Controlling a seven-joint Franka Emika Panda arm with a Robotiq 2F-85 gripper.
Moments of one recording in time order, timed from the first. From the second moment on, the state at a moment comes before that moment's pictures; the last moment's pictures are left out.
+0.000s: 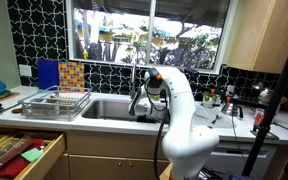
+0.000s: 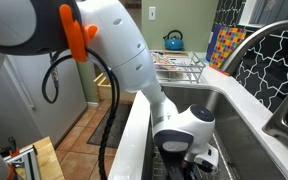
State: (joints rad) arm -0.44 0.60 -0.09 -2.05 0.22 2.65 -0.26
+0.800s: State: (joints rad) arm -0.45 0.59 -0.08 -2.04 0.24 2.67 -0.26
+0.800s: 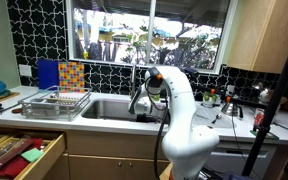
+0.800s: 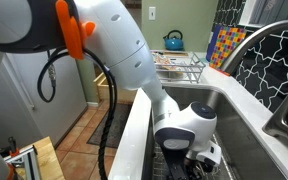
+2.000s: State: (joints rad) arm -0.57 0.59 0.03 -2.03 0.41 2.67 -0.33
